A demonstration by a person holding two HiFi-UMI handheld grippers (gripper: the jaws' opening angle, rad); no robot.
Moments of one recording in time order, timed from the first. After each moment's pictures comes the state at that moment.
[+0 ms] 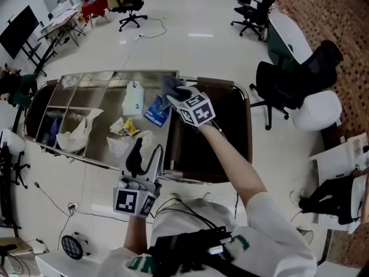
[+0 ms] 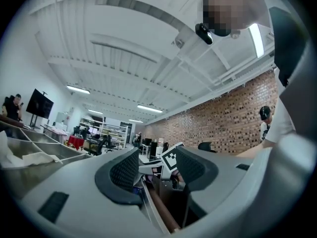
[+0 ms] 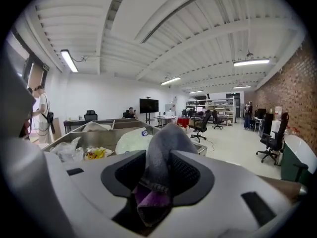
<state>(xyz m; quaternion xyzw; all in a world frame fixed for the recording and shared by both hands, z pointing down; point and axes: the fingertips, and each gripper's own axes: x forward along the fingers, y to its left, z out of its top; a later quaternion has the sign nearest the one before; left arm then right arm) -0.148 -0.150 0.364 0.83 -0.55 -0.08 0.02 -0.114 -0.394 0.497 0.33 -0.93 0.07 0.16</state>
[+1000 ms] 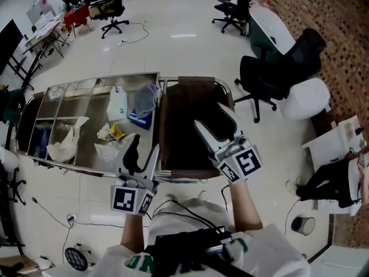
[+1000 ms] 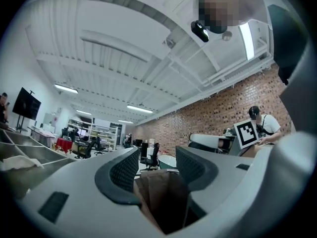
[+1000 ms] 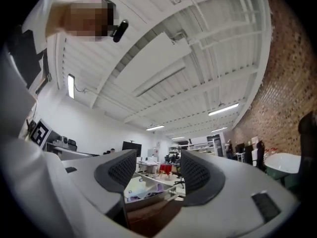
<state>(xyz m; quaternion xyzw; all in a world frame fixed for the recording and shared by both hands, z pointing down) -0.109 -0.155 0.358 0.86 -0.50 -0.07 -0.01 0.056 -0.213 0.333 0.44 -0.89 -0.06 -0.12</state>
